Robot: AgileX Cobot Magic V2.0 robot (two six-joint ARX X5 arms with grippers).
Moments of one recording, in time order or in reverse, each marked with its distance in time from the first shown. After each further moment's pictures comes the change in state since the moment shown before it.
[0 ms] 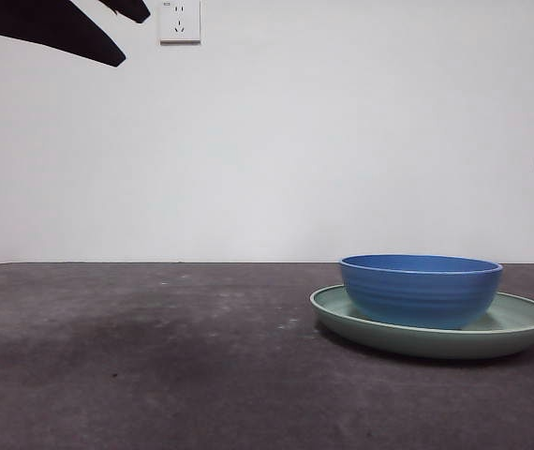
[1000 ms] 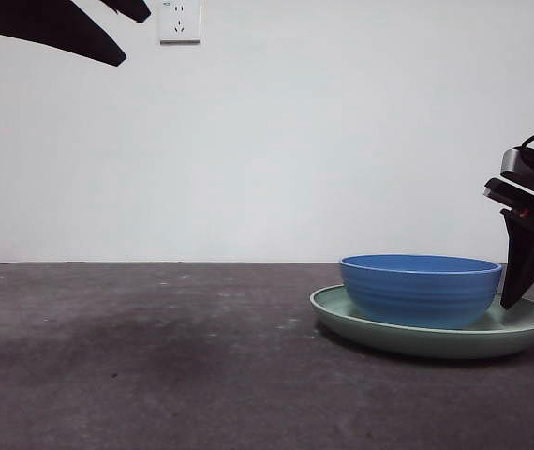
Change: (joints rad) left arm 0.000 0.000 0.000 0.003 0.000 0.000; right arm 0.021 0.452 0.002 0.258 -0.071 -0.024
